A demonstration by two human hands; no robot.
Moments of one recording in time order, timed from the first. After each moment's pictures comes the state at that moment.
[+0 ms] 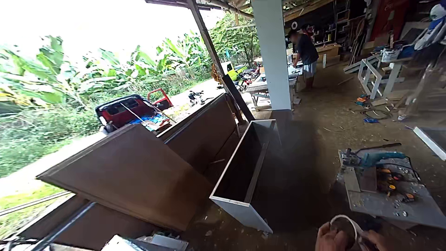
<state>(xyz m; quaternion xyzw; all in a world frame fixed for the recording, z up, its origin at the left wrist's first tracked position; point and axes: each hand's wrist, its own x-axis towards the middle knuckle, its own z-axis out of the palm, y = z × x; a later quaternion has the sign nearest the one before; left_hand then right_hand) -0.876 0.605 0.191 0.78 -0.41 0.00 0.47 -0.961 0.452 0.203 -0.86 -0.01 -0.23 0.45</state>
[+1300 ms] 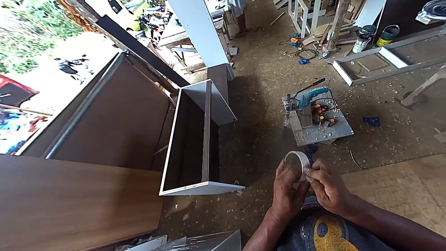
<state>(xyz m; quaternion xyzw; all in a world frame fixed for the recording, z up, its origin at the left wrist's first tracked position) -0.857 0.569 0.191 0.65 -0.46 -0.02 0.60 -0.950 0.431 0.201 -0.83 -0.05 -0.37 0.42</state>
